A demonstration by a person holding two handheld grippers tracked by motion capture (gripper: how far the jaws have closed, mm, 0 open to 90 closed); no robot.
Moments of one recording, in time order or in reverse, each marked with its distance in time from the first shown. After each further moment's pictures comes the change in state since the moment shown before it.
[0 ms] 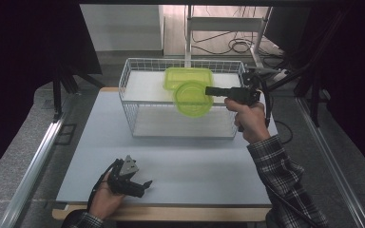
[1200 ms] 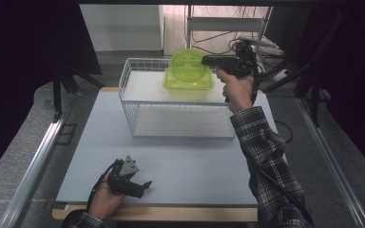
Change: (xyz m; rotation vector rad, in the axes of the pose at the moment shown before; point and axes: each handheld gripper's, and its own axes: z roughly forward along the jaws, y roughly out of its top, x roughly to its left) left arm 0.000 -0.001 0.001 0.016 -0.002 0.005; right arm 0.007 0.062 0.032 -0.150 -0.162 0.000
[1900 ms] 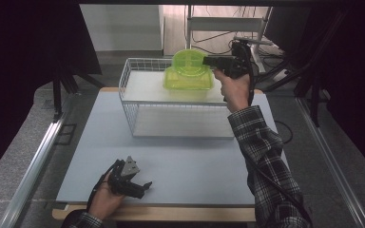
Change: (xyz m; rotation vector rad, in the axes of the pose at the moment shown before) left arm -0.001 0.000 0.002 0.018 0.002 0.012; right arm 0.002 0.001 0.010 -0.016 -0.180 -0.083
